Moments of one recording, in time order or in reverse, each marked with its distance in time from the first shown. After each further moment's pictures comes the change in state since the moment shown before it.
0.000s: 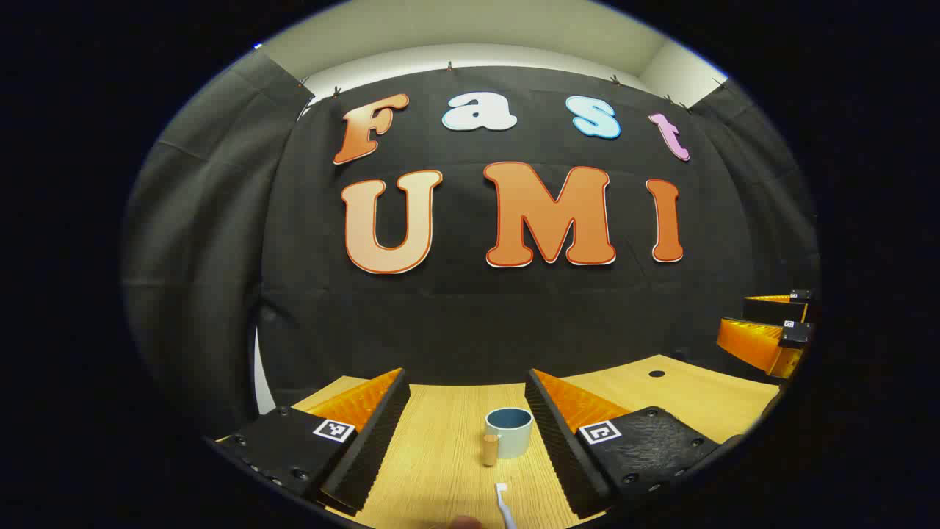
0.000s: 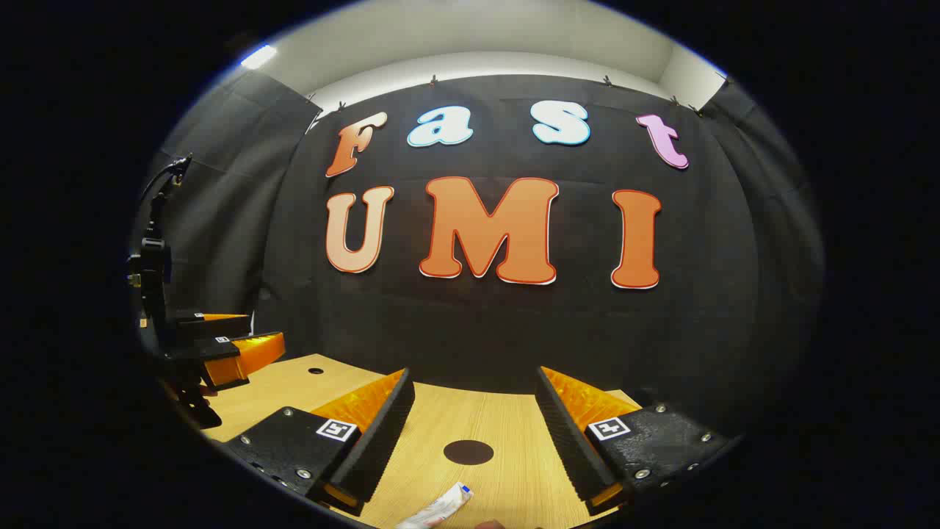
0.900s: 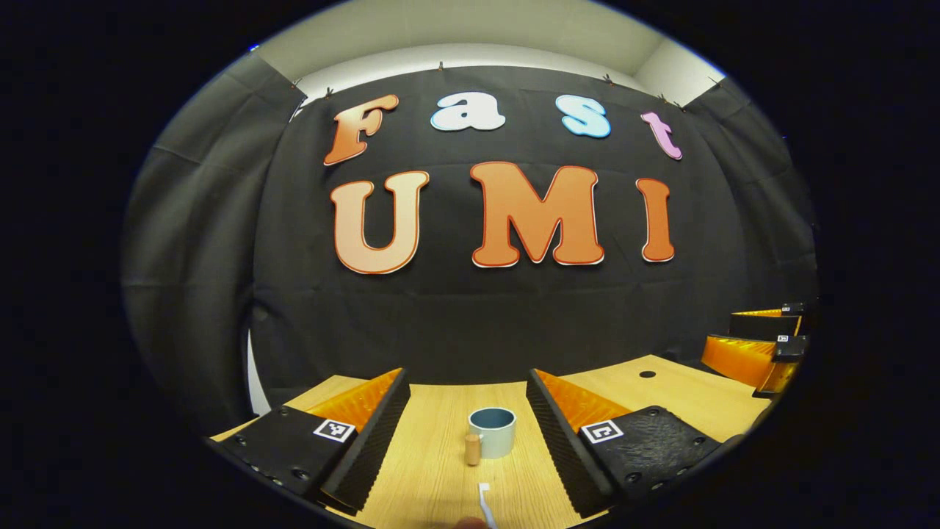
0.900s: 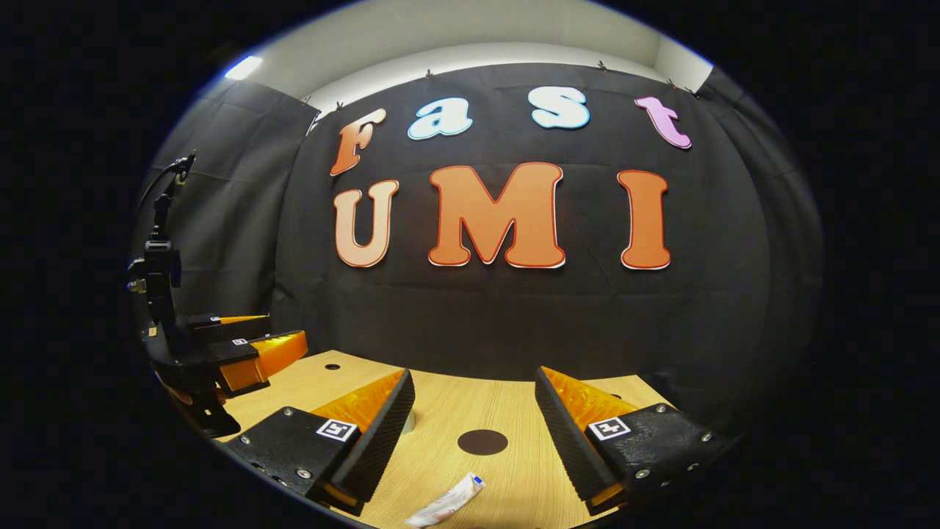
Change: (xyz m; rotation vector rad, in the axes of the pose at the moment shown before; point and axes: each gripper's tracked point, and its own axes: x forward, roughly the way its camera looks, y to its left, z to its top) left arm 0.001 -0.028 -0.003 -0.004 0.017 -0.028; right arm -0.004 0.000 -0.014 0.046 0.055 0.055
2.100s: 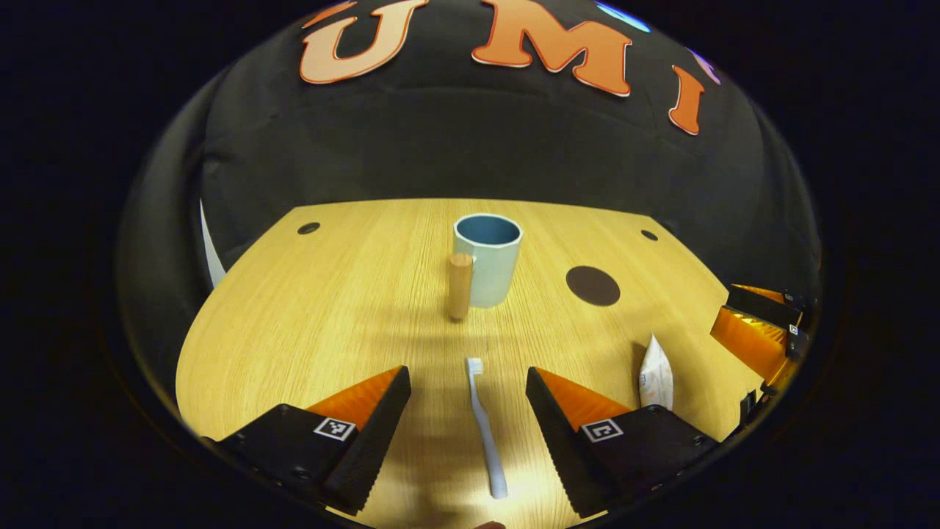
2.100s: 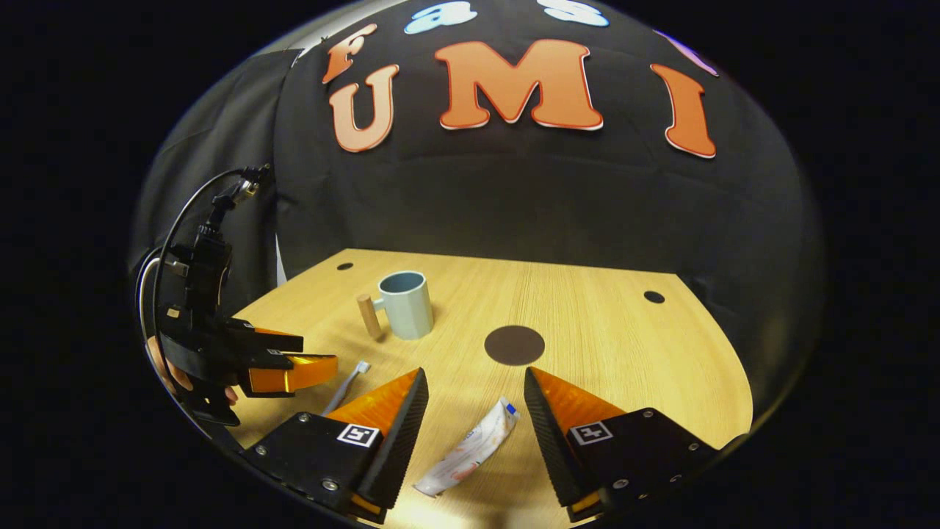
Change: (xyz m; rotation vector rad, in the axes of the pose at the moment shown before) left arm 0.016 -0.012 -0.181 -0.072 0.838 -0.124; right arm 0.018 0.025 -0.146 0.036 0.552 0.084
